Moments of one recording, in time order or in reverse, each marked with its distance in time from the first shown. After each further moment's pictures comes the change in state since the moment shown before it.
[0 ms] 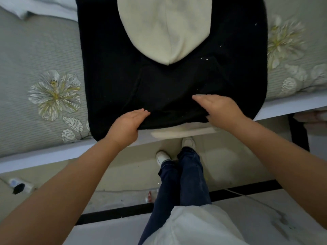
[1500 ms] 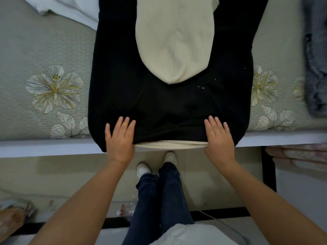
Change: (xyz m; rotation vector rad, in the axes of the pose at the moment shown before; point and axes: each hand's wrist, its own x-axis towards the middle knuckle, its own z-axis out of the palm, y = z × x) left_hand -0.021 0.028 0.036 0.193 0.434 -0.293; right_hand -0.037 -0.016 -0.011 -0.308 0.040 0.293
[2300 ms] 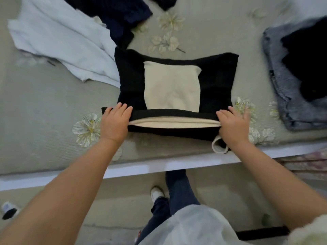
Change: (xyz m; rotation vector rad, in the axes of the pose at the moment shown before) left_hand 0.095 -0.016 -0.164 0.072 0.117 0.171; right_hand 0.070 0.031 -0.120 -0.023 0.150 0.089
